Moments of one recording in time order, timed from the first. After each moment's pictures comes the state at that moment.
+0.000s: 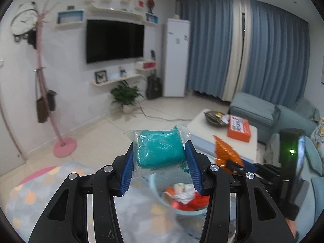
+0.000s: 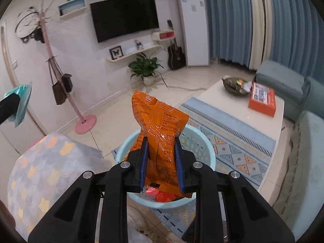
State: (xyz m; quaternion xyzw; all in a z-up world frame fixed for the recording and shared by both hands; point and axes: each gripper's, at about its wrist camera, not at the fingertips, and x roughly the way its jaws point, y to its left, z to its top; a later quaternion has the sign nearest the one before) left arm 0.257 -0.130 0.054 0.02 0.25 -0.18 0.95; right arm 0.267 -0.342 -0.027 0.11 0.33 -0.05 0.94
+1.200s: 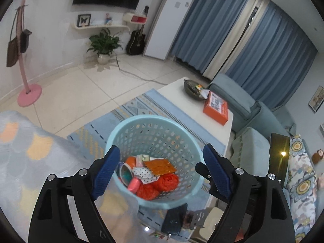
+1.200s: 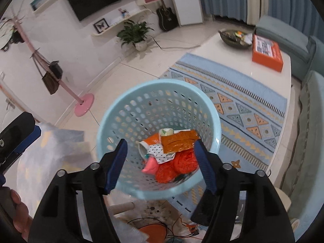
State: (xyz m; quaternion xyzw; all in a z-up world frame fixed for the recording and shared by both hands) left arm 0.327 -0.136 -0.036 -0.09 0.39 -0.25 0.88; right arm 0.298 -0.369 -0.097 0.17 0.44 -0.04 0.88
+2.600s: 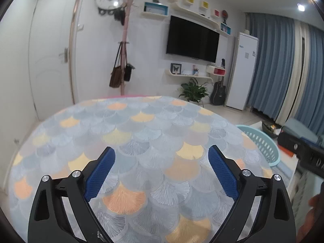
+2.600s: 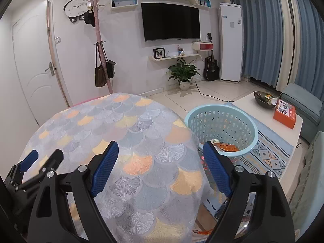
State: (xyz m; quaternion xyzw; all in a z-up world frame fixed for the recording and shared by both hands) left arm 0.081 0.057 -0.062 -0.08 0.23 0.06 0.97; right arm 0.104 -0.162 -0.043 0.03 0.28 0.06 0.96
